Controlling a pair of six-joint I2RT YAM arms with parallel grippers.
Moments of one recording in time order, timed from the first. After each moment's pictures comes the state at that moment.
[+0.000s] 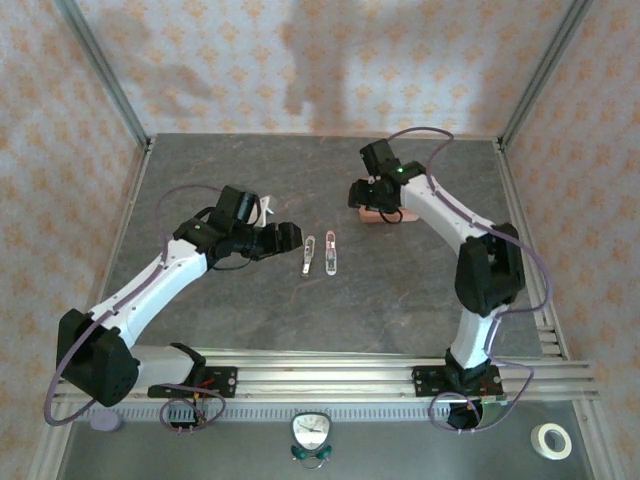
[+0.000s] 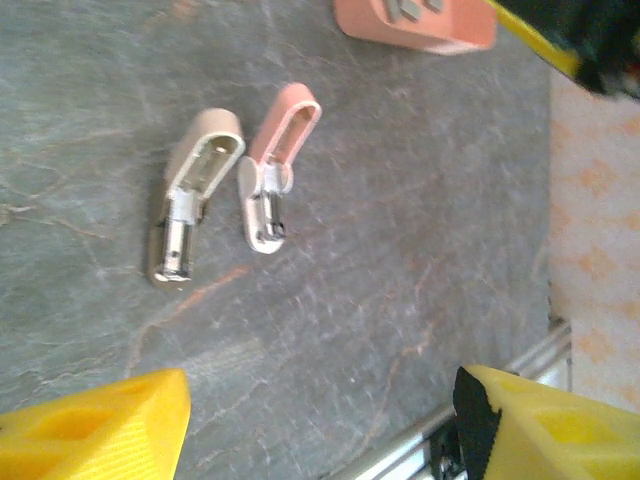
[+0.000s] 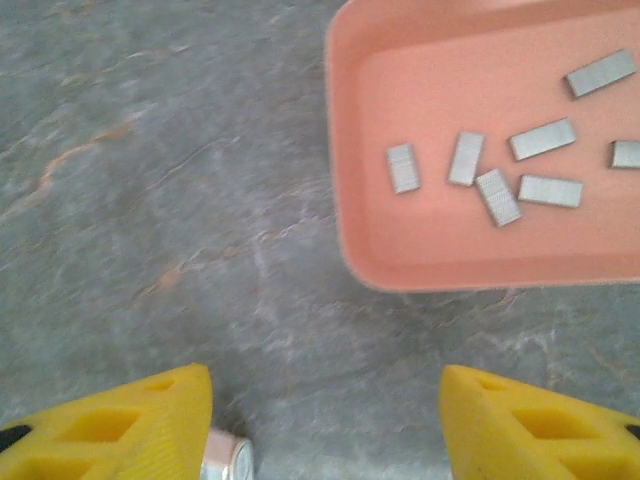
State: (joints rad) left arm -0.42 1.27 1.02 -0.63 0.45 -0.67; right arm 0.43 1.86 1.58 -0.80 0.01 0.52
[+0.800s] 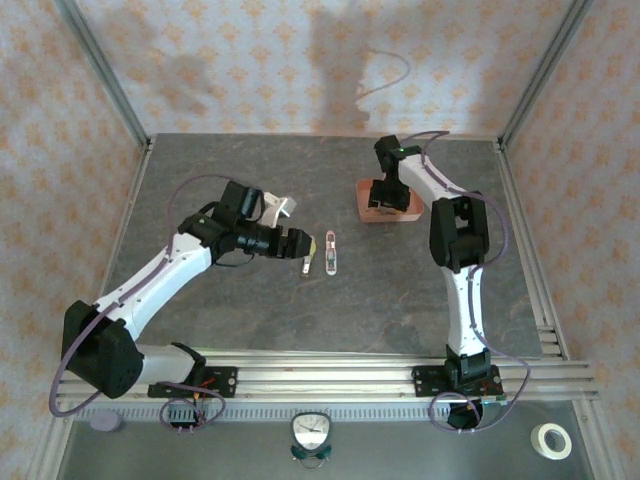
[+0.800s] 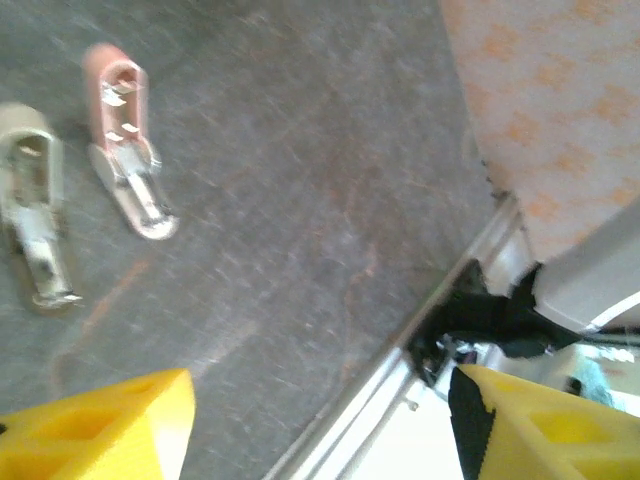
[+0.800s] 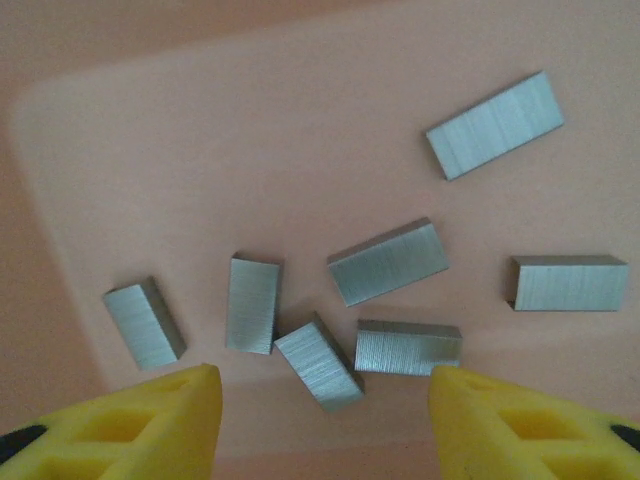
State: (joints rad) left arm -0.42 1.32 1.11 -0.68 0.62 -0.40; right arm 0.27 2.28 1.93 -1.03 -0.01 0.41
